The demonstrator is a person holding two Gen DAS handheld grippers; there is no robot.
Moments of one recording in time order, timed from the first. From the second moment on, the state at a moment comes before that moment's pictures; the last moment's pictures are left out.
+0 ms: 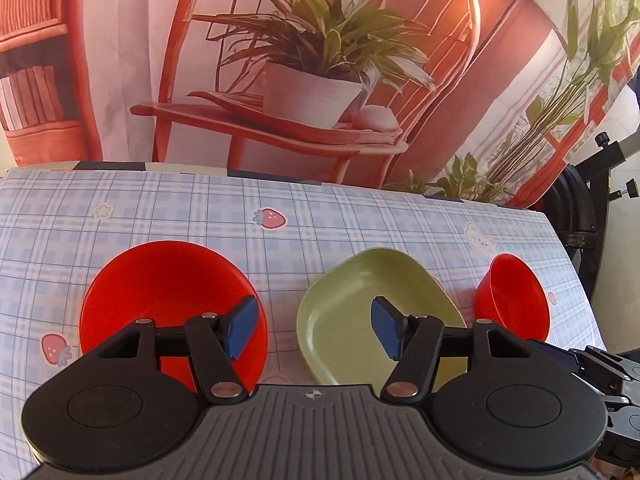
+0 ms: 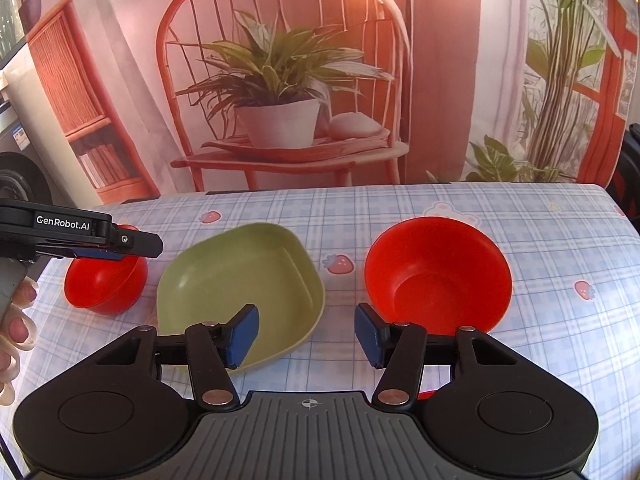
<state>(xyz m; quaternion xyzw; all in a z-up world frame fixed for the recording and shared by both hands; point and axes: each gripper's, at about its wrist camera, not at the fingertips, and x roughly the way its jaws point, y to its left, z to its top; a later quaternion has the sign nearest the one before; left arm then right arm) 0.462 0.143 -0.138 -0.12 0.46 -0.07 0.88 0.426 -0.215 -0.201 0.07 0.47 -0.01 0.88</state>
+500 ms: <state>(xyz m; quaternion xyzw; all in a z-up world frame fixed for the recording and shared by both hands) 0.477 0.121 -0.145 -0.05 0.45 -0.07 0.89 0.444 -0.223 -0.223 0.07 0.50 -0.02 0.86</state>
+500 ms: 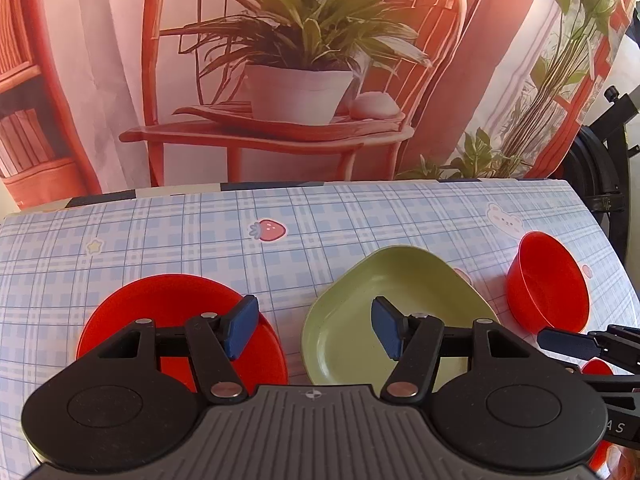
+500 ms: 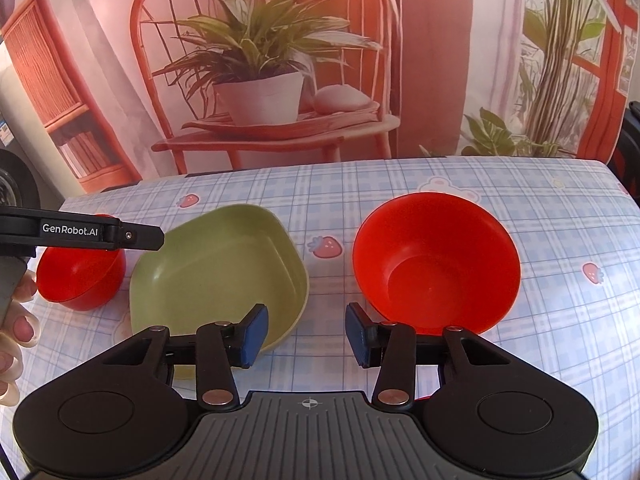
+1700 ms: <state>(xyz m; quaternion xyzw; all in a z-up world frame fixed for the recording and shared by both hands) 0.475 0.108 -0.172 -0.02 0.47 -0.09 0.88 0.456 -0.233 -0.247 0.12 0.52 -0.03 0.85</state>
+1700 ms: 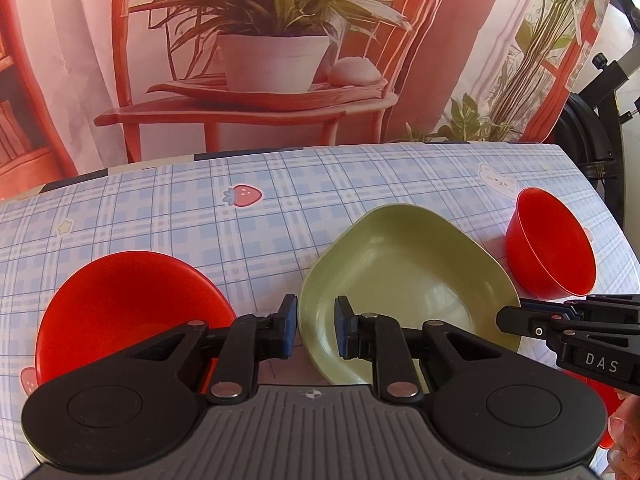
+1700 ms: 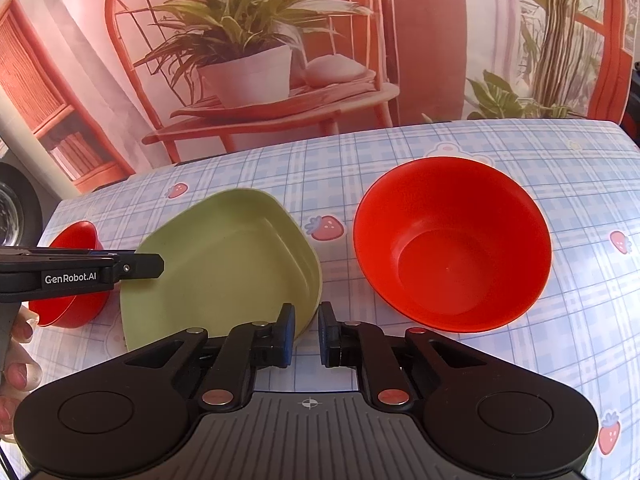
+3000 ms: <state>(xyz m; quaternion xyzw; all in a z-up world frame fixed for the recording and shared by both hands) 0.325 0.087 -0.085 -0.01 0.42 -0.09 0.90 0.337 -0.216 -0.144 0.16 0.48 -0.01 0.86</state>
